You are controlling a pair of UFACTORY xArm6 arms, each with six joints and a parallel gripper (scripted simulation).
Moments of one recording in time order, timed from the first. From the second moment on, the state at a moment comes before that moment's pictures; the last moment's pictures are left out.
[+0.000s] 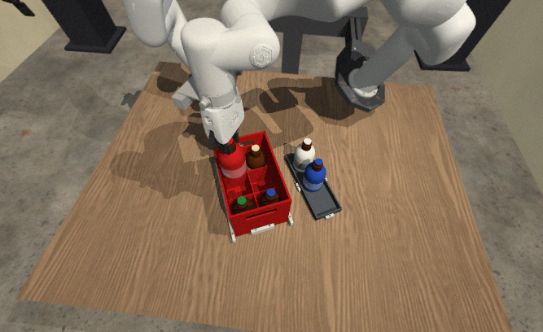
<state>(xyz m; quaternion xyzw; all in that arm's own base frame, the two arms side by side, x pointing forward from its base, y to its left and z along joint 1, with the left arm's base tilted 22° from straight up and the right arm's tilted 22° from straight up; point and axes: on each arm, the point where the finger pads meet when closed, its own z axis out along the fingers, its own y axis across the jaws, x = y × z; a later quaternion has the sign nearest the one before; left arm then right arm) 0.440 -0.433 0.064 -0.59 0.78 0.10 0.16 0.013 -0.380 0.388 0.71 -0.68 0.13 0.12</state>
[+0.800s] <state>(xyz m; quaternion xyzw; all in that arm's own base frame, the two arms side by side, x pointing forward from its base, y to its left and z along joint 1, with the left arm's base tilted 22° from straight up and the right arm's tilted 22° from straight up) 0.442 -0.428 0.049 -0.59 0.78 0.10 0.16 0.013 -0.380 0.388 0.71 -0.68 0.13 0.12</state>
